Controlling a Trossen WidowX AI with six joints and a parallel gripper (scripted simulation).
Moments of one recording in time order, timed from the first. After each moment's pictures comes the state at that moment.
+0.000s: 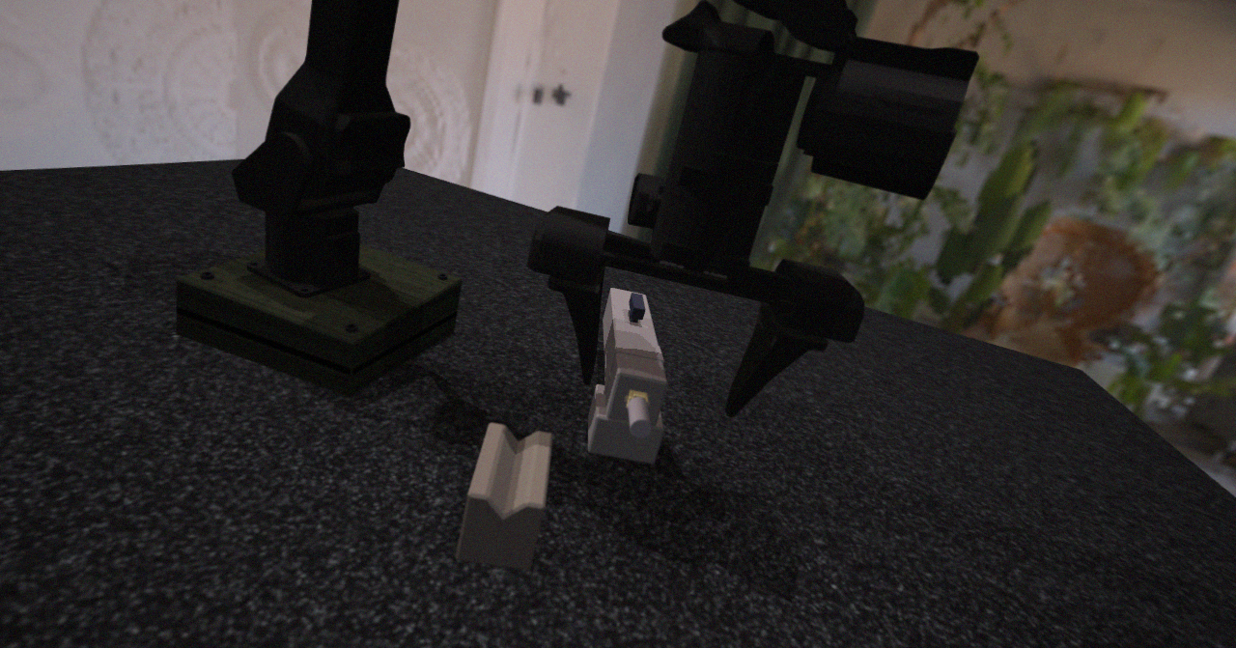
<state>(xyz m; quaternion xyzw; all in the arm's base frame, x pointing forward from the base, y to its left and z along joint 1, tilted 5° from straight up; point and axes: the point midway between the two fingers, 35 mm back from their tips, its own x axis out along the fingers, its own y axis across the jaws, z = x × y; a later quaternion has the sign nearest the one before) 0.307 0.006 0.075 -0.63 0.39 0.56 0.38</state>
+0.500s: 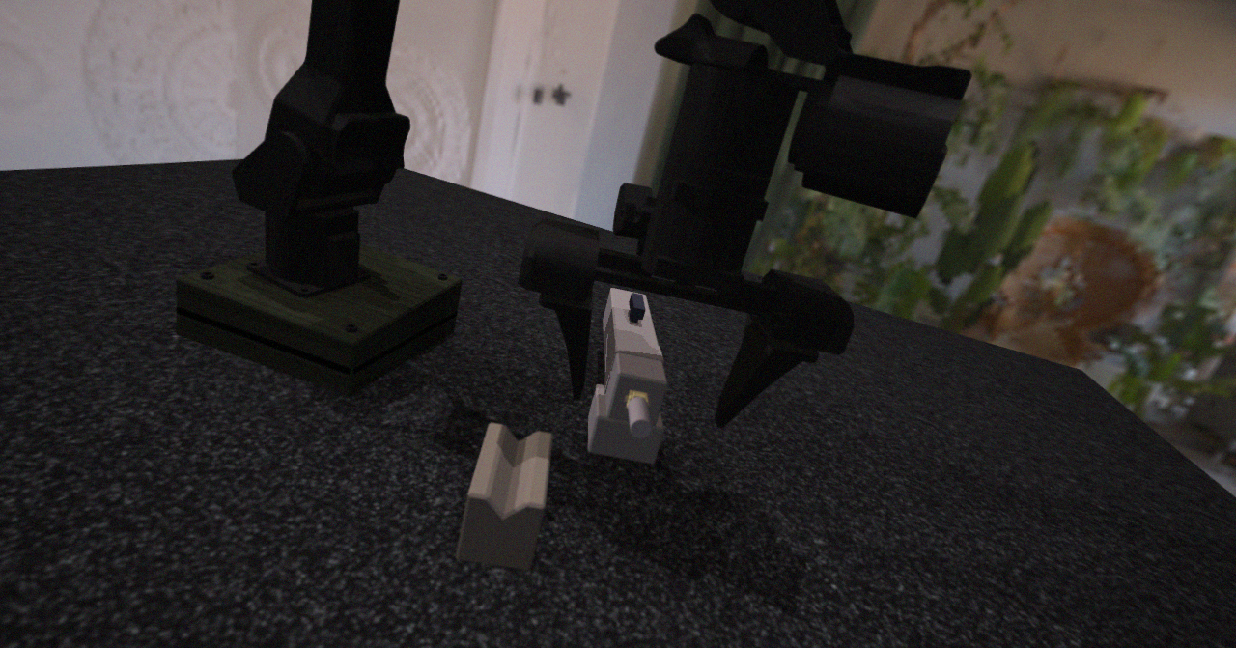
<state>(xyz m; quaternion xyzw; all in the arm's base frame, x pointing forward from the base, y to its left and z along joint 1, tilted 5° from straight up) 0.306 -0.001 0.067 -0.64 0.37 0.58 0.35</state>
